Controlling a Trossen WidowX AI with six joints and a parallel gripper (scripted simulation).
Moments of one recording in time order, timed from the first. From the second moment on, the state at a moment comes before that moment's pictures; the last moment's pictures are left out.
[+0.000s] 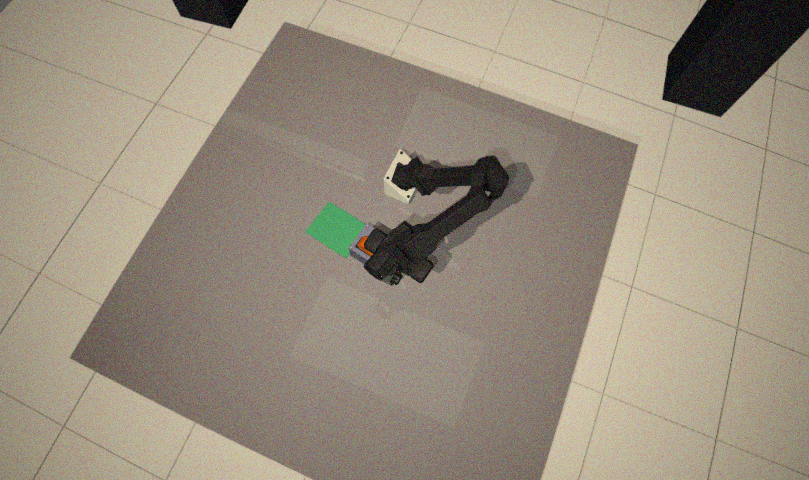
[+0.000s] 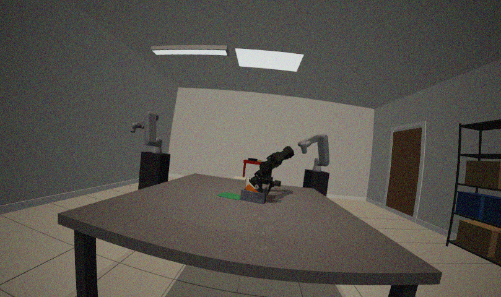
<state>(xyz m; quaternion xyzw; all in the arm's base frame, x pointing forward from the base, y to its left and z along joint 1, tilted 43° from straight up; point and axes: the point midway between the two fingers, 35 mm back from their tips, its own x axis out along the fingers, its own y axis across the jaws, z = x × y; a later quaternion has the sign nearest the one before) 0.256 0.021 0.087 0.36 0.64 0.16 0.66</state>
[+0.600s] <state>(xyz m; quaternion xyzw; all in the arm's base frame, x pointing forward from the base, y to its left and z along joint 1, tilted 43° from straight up) 0.257 0.030 0.080 0.36 0.64 0.16 0.66</state>
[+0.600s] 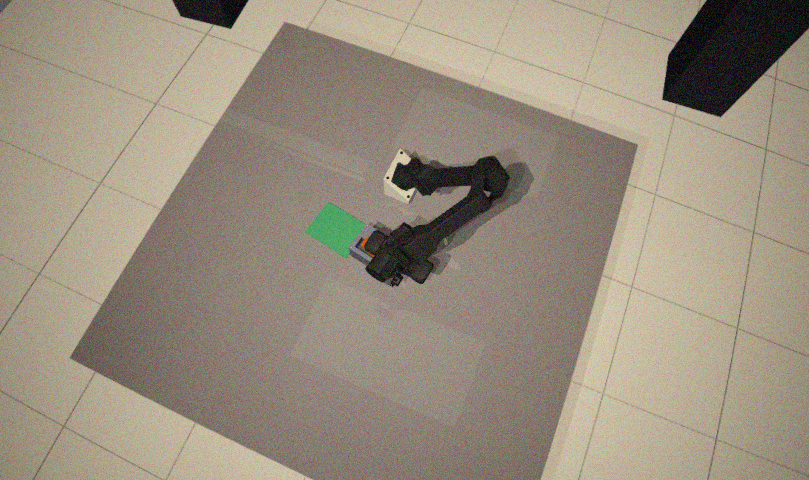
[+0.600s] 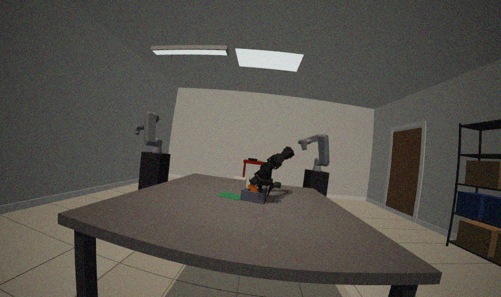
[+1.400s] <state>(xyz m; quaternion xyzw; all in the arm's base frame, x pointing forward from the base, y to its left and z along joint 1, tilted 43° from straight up) 0.250 -0.032 0.145 0.36 0.64 0.16 0.66</state>
